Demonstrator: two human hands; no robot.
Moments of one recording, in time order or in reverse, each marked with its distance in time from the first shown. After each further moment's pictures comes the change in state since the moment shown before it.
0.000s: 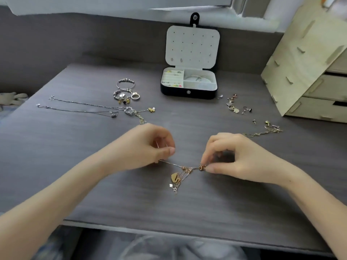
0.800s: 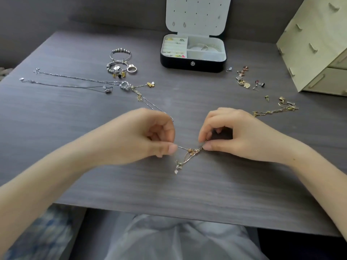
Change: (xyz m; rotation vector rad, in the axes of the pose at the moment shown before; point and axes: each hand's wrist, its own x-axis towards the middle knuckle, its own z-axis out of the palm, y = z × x) left_hand -0.016 0.004 0.001 -0.131 -0.121 0.007; right_hand 0.016 0.006 0.008 -0.081 -0.008 -0.055
